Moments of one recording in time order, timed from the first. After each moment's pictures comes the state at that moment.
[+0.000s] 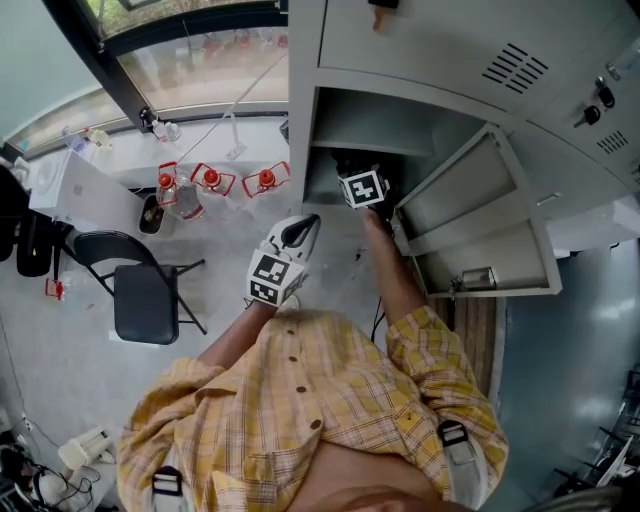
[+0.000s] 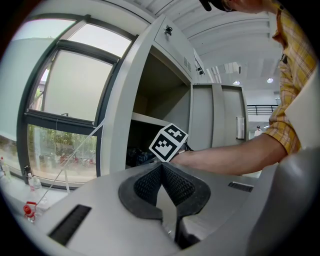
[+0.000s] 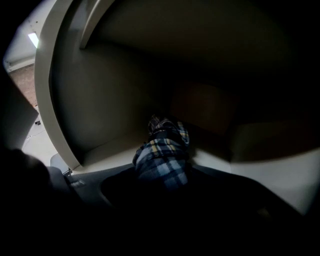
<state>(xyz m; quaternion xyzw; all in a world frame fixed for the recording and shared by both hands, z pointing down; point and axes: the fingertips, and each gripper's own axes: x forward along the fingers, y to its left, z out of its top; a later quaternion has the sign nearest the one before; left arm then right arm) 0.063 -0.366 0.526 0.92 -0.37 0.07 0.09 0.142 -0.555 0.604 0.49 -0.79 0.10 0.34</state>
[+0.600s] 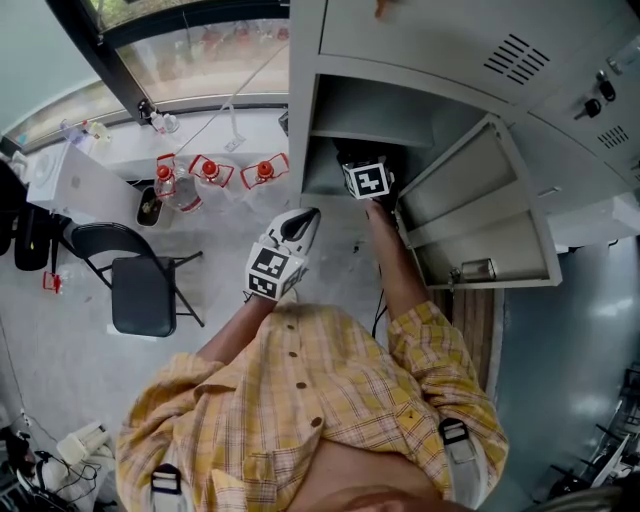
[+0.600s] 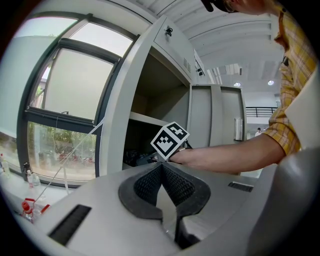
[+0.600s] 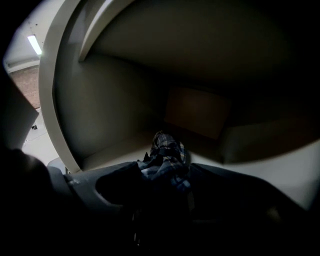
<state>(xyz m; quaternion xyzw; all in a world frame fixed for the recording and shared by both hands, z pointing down) 0.064 -0.358 0.525 0.92 -0.37 0.06 0.10 0.154 -0.554 0.586 0.52 -0.79 0.09 0.32</state>
